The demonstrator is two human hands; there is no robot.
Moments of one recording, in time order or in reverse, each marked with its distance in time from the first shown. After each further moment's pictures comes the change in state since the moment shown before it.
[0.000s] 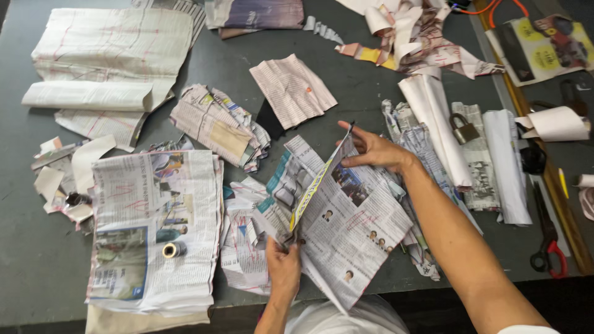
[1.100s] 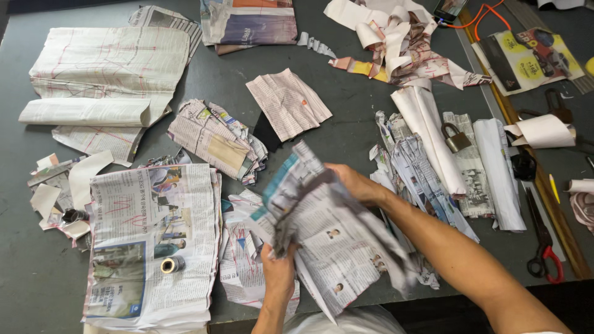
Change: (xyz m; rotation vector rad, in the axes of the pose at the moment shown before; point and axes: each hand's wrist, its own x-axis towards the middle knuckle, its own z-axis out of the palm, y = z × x) left_hand 0.023 -0.001 -0.003 -0.013 0.037 -0.147; right_hand 0.005 0.009 0.052 0.055 -0.048 -0.202
